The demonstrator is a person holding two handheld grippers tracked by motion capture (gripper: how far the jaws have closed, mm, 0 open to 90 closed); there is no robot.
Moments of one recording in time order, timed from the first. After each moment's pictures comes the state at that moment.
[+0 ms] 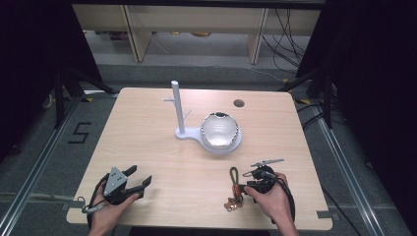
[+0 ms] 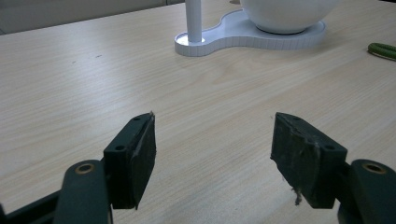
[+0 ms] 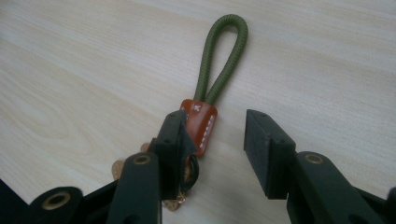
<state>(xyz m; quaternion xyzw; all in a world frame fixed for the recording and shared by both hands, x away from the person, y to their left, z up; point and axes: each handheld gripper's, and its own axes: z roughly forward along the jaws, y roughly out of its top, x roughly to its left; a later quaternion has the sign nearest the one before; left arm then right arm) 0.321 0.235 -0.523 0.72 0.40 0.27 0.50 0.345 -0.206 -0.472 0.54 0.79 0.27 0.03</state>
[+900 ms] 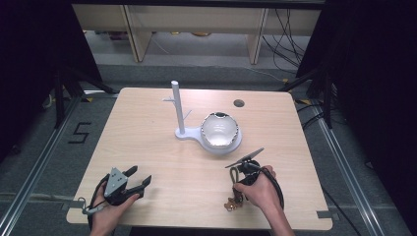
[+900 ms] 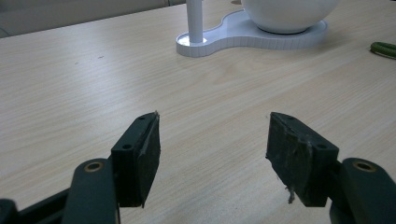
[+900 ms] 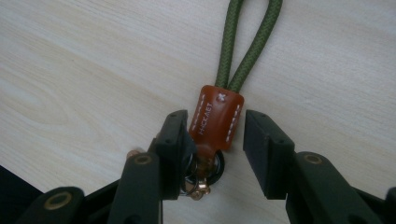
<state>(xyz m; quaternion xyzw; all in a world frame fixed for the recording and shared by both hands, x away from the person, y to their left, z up) 0.319 0.233 -0.523 0.72 0.40 0.28 0.49 0.368 -0.170 -0.466 0.56 0.81 0.13 -0.02</state>
